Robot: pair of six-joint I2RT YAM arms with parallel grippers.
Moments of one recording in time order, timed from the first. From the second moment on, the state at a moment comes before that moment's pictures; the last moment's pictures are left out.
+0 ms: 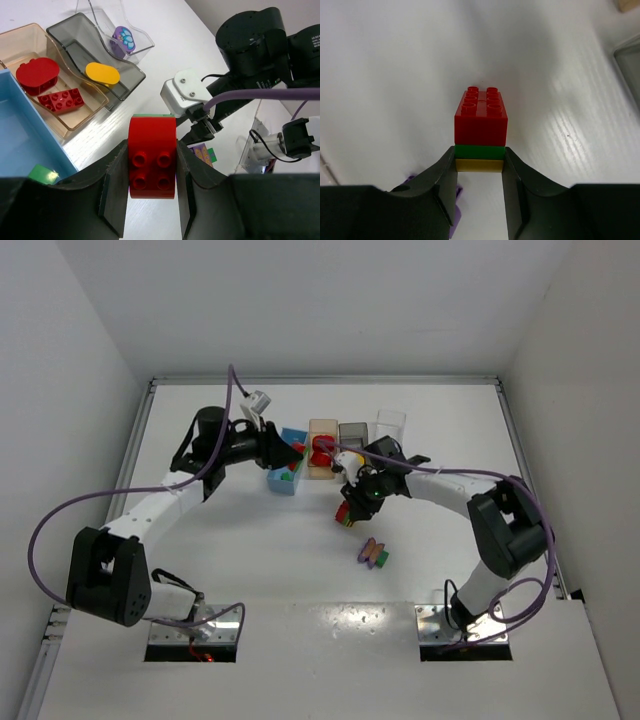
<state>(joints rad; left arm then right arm) -0.27 1.34 0.91 0.14 0.77 -0.33 0.51 1.68 0.94 -0.36 -0.47 -0.40</state>
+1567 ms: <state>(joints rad) -0.27 1.47 0.86 0.49 1.34 -0.62 0.48 1.66 1.11 0.14 -1.18 0.17</state>
